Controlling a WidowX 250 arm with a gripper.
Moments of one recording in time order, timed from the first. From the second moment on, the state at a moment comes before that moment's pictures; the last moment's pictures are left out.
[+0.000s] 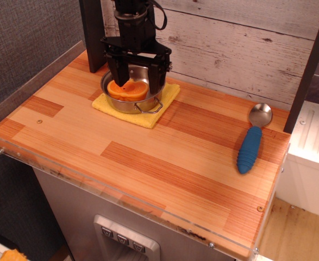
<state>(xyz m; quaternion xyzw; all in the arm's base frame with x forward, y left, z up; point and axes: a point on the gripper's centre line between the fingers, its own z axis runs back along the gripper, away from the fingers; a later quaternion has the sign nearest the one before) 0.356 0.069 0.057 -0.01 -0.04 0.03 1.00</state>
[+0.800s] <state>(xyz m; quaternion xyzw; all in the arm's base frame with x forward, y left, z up) 0.371 0.091 0.029 0.00 -0.01 0.06 1.00</state>
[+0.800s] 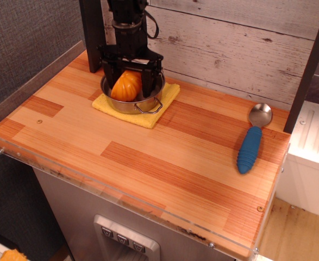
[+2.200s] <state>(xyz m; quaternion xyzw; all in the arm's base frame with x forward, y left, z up) 0.380 -0.012 0.093 -0.08 -0.11 -0.04 0.99</state>
